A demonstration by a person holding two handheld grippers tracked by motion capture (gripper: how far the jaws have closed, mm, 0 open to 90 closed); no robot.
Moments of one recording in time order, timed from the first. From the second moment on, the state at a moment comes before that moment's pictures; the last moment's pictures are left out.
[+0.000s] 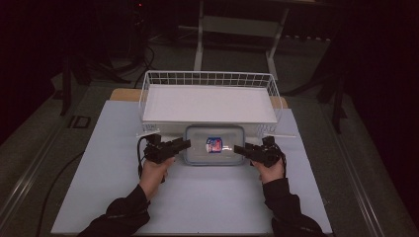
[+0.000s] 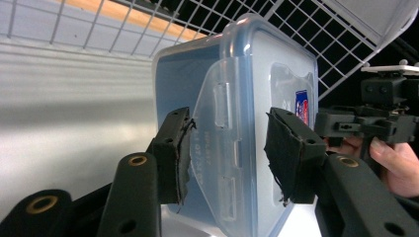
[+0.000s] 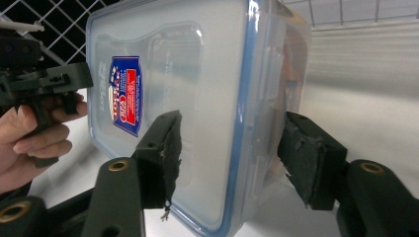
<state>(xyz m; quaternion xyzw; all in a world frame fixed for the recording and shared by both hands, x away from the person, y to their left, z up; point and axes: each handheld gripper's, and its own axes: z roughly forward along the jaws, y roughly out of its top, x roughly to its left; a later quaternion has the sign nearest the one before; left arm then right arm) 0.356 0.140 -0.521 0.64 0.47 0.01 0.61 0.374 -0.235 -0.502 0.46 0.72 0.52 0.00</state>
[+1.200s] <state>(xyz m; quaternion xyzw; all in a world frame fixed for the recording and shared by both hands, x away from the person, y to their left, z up) 0.370 0.128 -0.518 0.64 0.48 0.08 0.59 0.385 -0.208 -0.500 0.52 0.70 0.50 0.06</state>
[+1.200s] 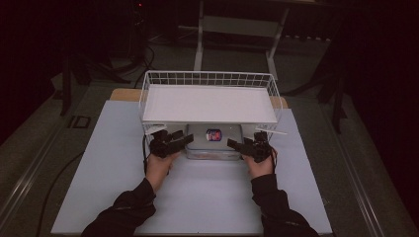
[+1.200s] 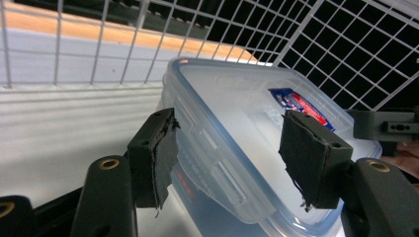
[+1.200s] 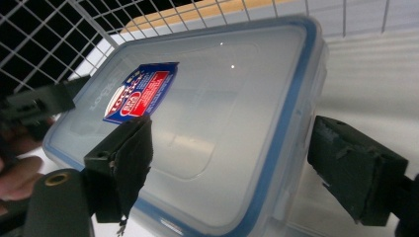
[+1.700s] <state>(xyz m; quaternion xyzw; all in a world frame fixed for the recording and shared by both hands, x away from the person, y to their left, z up) 0.338 0.140 -0.503 0.68 0.43 0.06 0.59 0.348 -0.212 -0.477 0.48 0.71 0.50 0.10</state>
